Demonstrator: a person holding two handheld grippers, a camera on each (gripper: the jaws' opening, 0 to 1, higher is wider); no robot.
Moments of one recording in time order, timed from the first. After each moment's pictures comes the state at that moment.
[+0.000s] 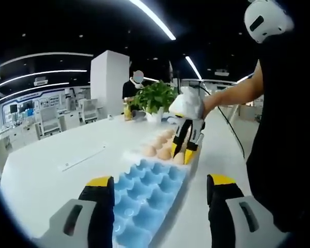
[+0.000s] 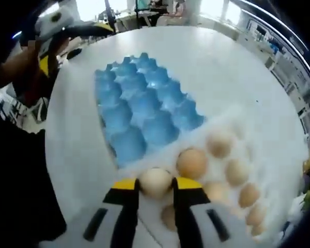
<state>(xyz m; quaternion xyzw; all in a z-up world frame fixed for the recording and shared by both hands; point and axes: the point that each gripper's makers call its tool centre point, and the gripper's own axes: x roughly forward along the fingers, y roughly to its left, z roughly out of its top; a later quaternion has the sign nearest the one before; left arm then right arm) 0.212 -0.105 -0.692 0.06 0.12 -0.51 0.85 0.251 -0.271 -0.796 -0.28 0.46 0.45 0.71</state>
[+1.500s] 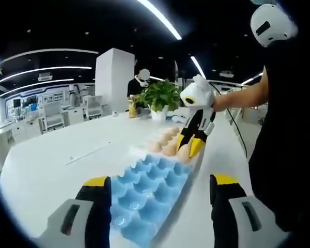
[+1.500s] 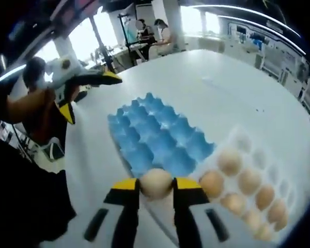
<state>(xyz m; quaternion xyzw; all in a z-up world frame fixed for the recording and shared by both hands) 0.218 -0.089 -0.699 0.04 0.14 -0.49 0.86 0.240 -0.223 -0.755 -0.14 0.41 0.48 0.76</state>
